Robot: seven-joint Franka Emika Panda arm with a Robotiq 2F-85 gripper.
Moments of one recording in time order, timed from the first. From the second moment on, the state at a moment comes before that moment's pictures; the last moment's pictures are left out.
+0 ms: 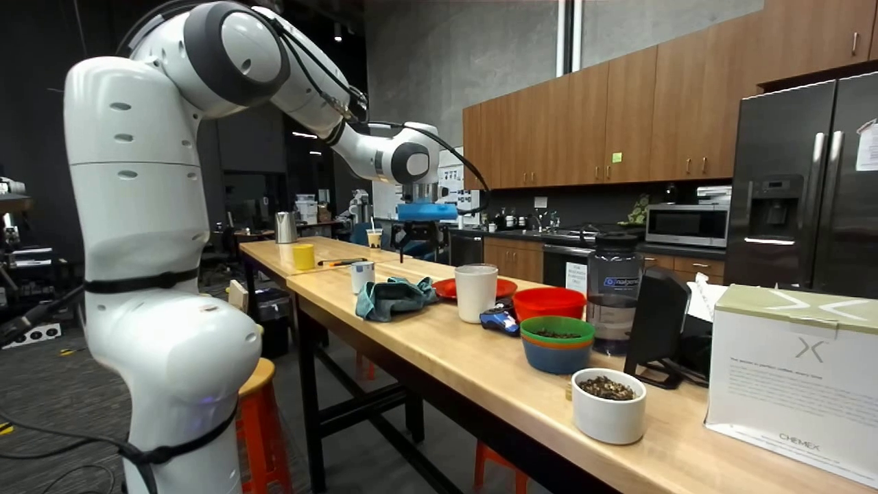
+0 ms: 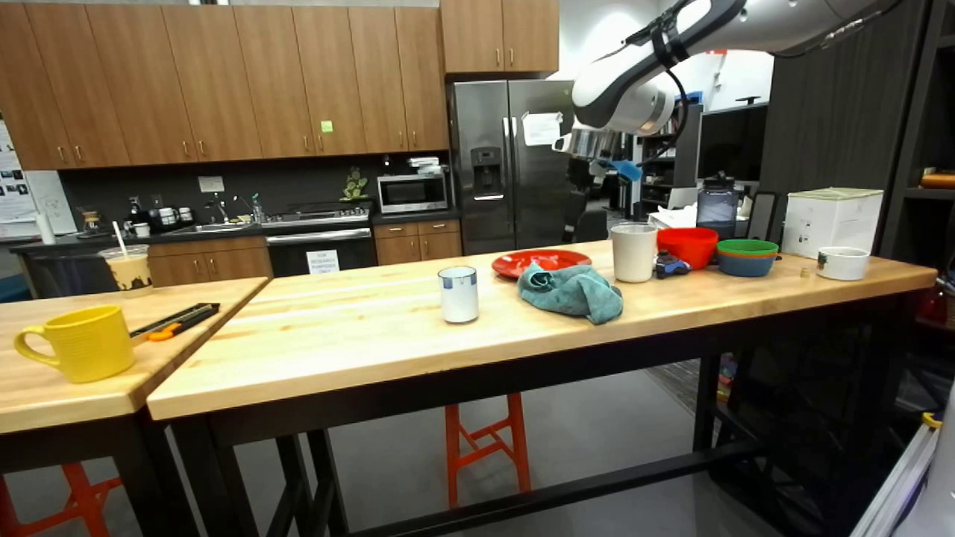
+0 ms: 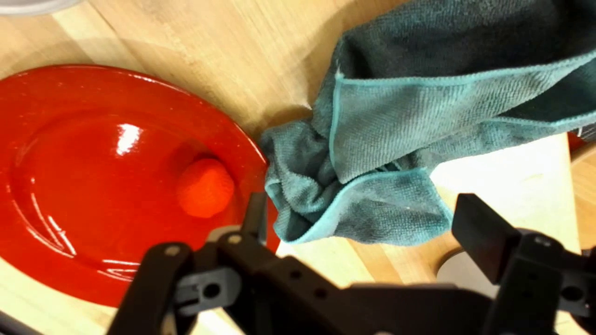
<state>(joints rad) -0.02 -0.03 0.02 -2.00 0.20 2.15 -0.75</state>
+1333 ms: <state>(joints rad) -0.01 -0.07 -0.01 -2.07 0.19 2.16 -0.75</state>
